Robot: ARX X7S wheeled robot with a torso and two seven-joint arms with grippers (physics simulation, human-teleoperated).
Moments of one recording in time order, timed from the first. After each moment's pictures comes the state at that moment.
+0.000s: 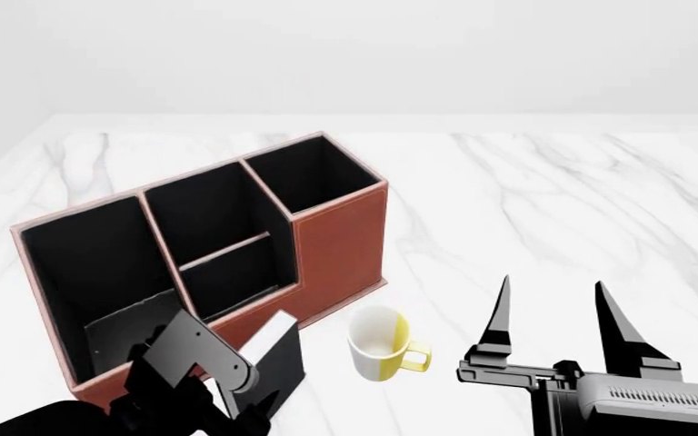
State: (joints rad) left arm -0.33 -0.68 0.28 0.58 -0.70 -1.15 0.09; right arm -0.13 0.23 -0.10 -0.45 0.05 -0.06 0.30
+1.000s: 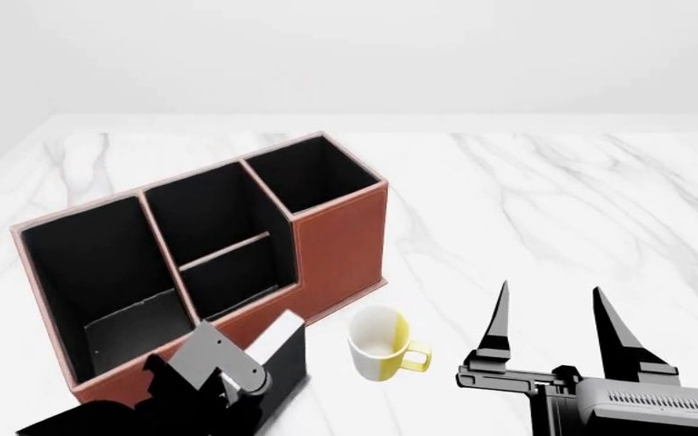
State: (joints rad) left arm -0.36 -0.64 0.42 0.40 -0.59 -1.05 0.11; right arm -0.14 0.25 -0.12 -0.45 0.07 -0.07 0.32
